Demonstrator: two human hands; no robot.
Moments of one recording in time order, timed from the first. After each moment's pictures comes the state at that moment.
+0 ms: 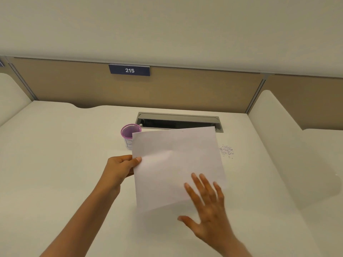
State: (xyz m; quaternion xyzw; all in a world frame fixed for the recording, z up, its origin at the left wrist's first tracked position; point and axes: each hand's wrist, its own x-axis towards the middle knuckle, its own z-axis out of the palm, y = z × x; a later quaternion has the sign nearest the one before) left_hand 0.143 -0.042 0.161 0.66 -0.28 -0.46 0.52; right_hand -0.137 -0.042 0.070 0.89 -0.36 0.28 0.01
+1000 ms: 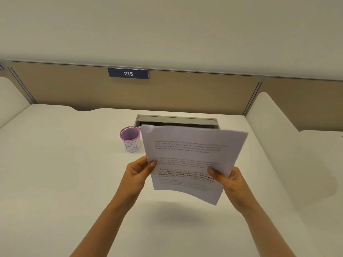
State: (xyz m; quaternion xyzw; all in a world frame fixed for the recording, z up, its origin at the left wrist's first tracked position) left_hand 0.103 -0.038 0.141 0.50 -0.45 -0.47 0.57; right_hand -0.163 -0.105 0.146 0.59 -0.37 0.39 -0.60
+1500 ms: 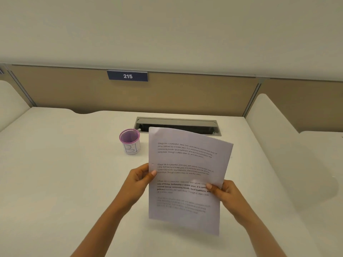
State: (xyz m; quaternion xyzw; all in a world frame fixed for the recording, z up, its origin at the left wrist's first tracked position) left_hand 0.109 -0.040 0.131 0.54 -0.47 -0.48 0.51; right_hand -0.175 -0.101 0.107 0.57 -0.43 0.30 -0.63
